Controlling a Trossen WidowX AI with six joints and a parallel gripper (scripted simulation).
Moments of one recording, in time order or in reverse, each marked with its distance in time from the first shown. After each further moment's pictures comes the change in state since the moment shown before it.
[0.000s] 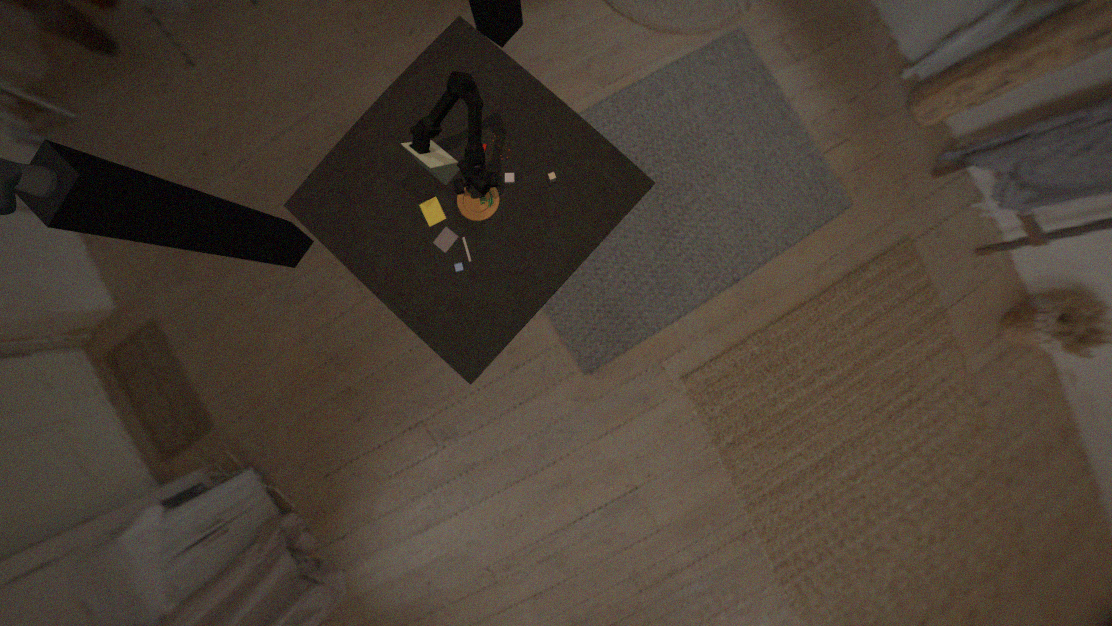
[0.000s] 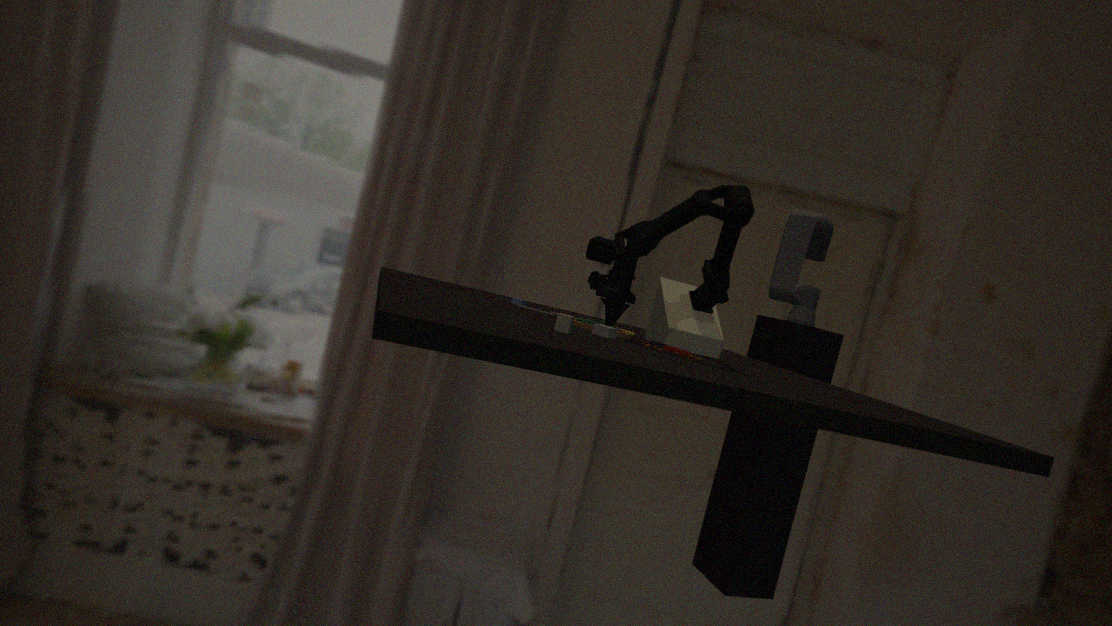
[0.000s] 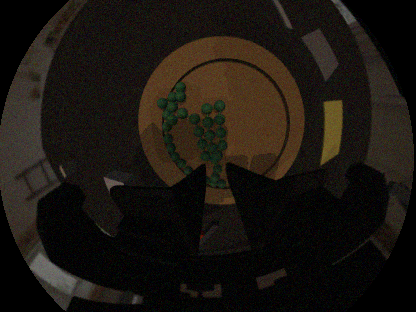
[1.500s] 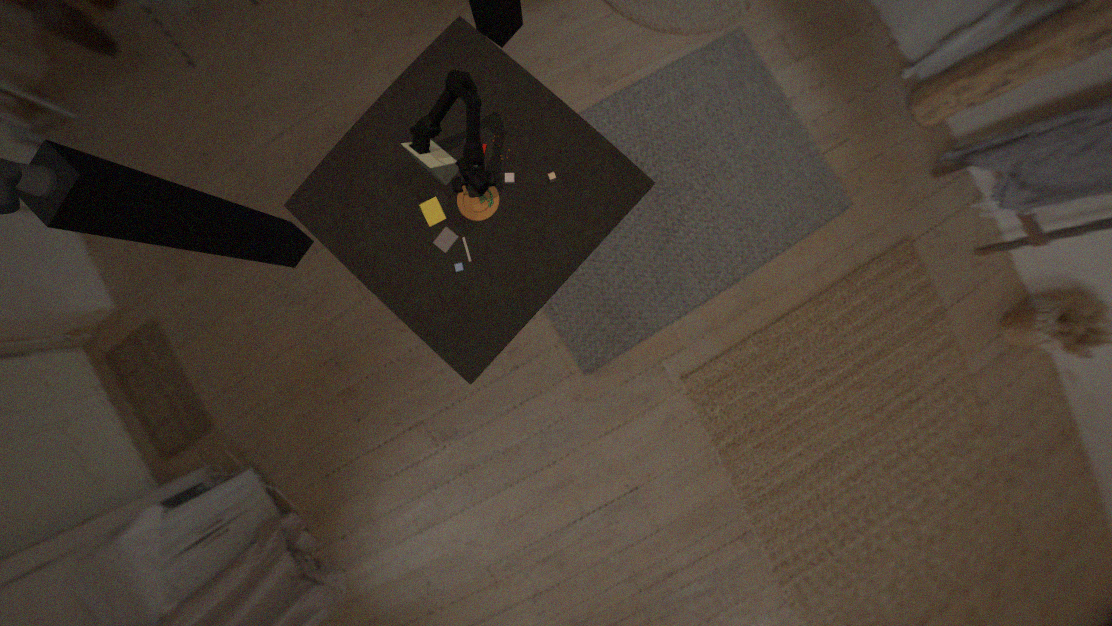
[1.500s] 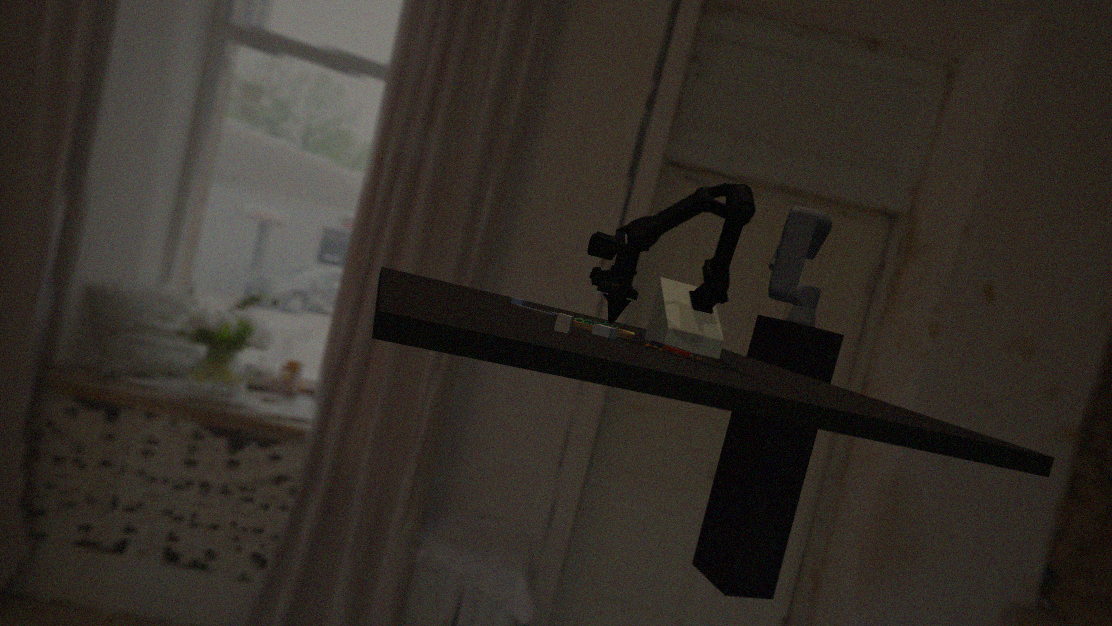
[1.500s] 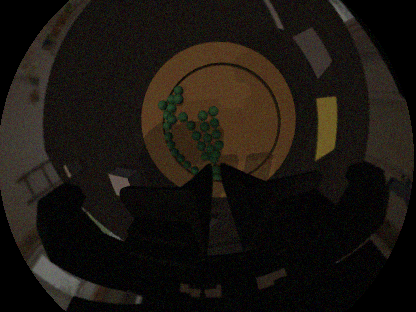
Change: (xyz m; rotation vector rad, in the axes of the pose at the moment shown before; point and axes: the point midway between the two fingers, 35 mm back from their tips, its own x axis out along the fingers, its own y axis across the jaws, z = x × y) arm -0.012 -0.004 -0.001 0.019 0.007 -0.002
